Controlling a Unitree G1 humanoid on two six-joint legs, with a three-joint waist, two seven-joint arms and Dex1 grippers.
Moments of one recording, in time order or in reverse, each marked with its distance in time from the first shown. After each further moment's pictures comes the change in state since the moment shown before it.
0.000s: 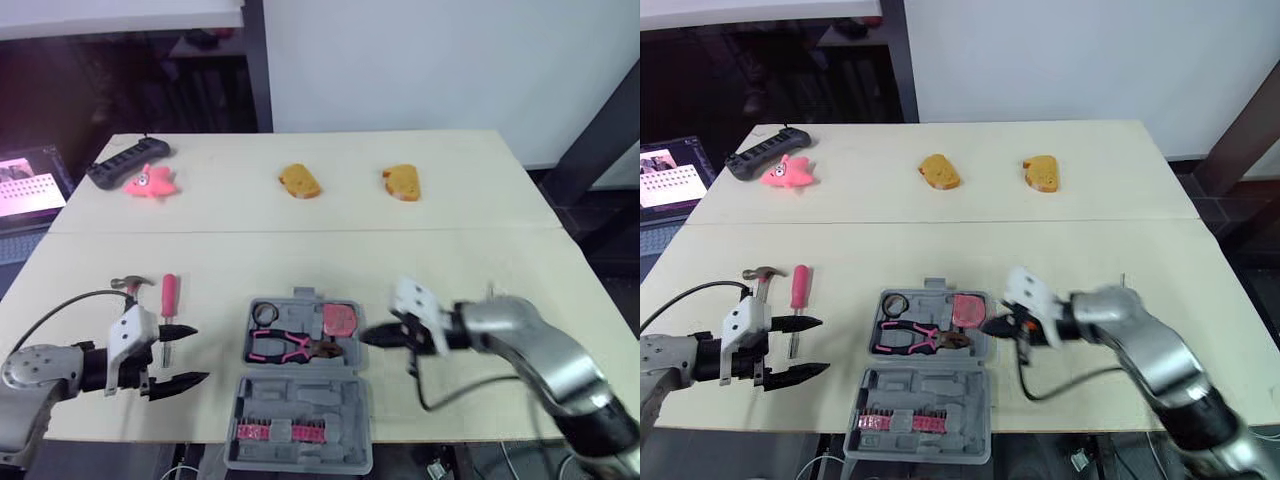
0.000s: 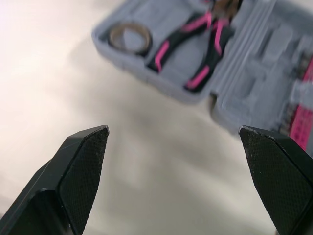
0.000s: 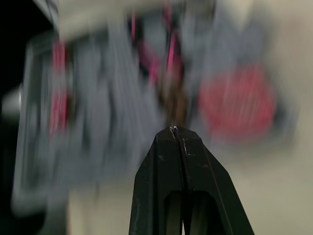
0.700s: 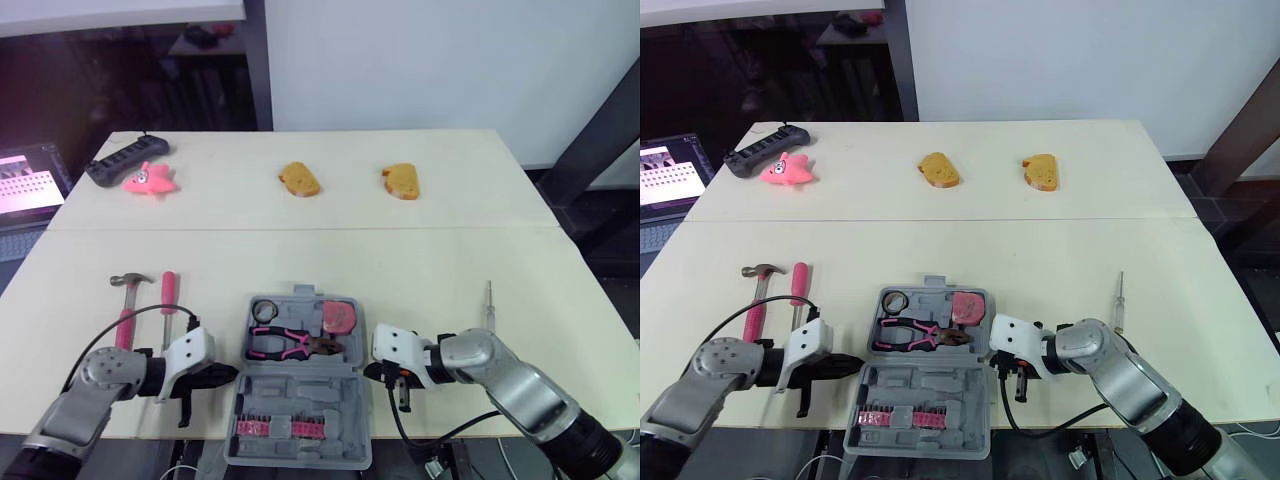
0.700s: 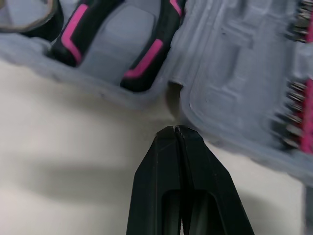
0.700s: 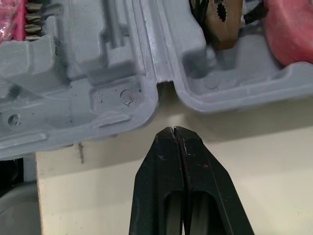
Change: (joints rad) left arm -0.168 -0.138 -0.308 0.073 0.219 -0.067 0.076; right arm -0.059 0.083 0.270 0.084 -0.230 -0.020 -0.121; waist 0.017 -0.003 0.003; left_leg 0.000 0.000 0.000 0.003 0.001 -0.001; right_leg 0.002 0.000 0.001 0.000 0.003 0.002
